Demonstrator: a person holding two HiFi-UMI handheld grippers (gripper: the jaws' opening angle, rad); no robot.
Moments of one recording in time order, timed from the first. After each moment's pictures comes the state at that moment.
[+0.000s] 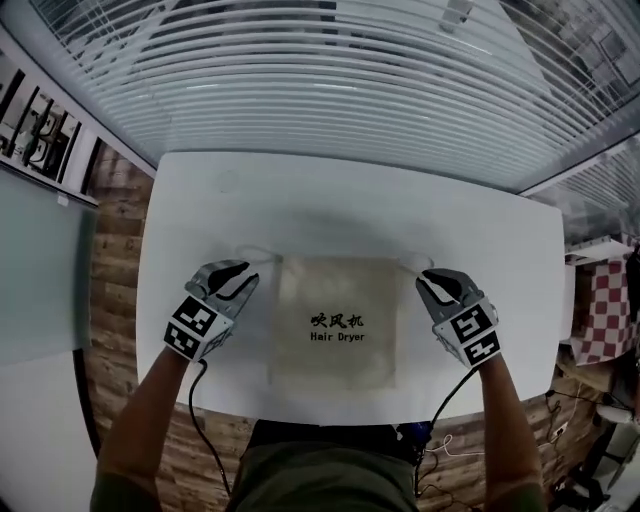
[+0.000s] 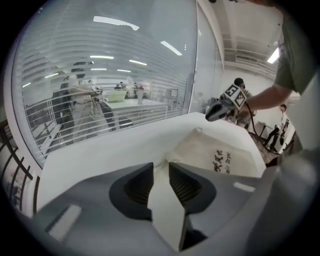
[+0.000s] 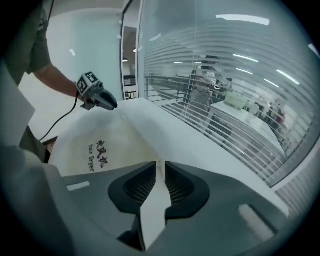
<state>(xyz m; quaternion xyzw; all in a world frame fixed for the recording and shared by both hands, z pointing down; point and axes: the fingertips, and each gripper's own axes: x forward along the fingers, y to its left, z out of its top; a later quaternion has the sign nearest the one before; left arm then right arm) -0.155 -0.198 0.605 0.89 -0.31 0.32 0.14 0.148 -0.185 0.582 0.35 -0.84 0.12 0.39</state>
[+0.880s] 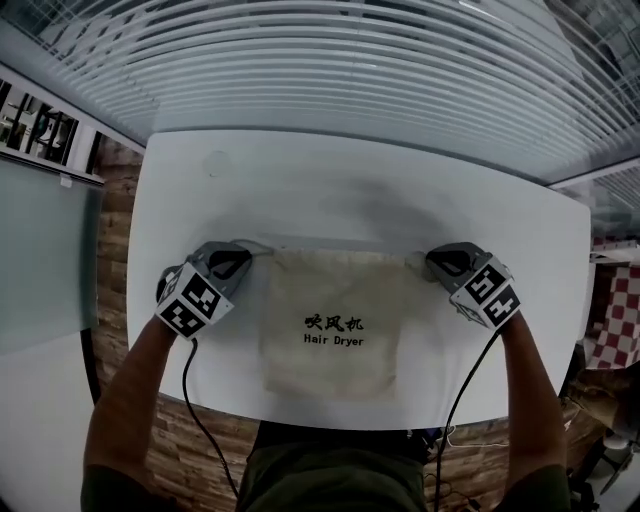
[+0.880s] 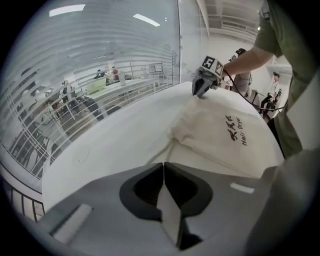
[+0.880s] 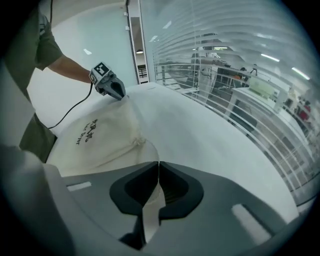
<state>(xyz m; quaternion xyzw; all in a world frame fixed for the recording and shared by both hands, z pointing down) -0.146 -0.221 0.657 0.85 -0.22 0.46 0.09 0.175 -0.228 0.655 0.23 -0.86 0.14 0.44</state>
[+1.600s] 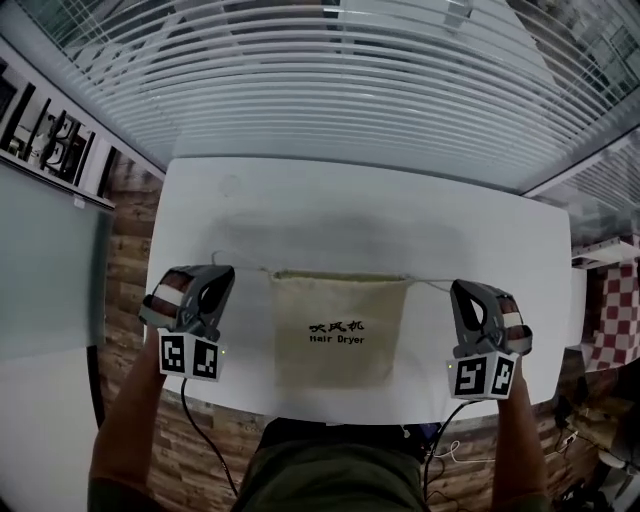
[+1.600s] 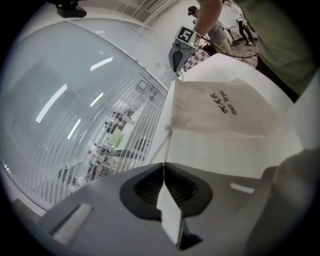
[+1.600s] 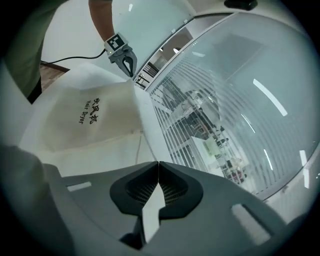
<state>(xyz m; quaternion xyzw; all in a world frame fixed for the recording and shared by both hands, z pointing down) -0.162 -0.194 0.533 0.78 -0.27 0.49 -0.27 0.194 -0.167 0.513 0.37 -0.77 -0.19 0.48</state>
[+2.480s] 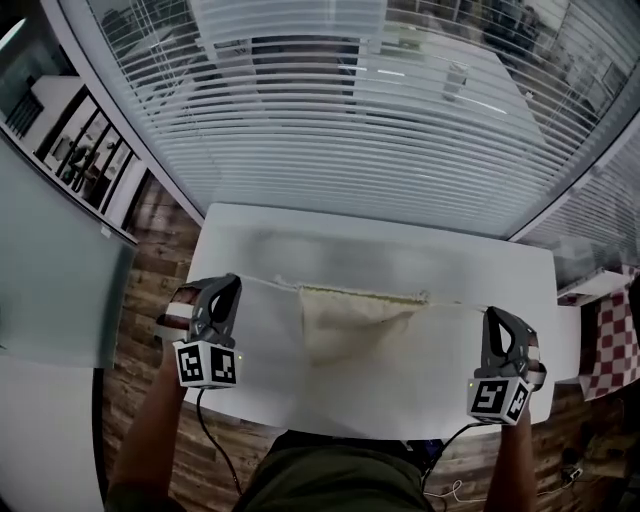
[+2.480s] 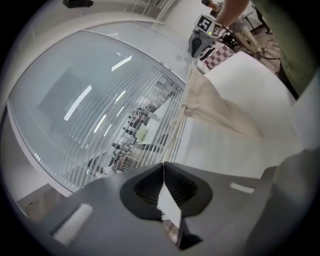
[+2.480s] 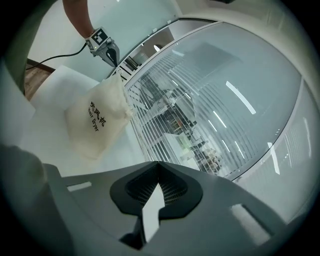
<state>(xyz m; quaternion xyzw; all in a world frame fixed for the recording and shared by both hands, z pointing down) -0.196 -0.188 0.411 0.73 -0.40 0.46 -0.29 0.234 -0.135 0.391 0.51 -0.71 -0.22 0.45</state>
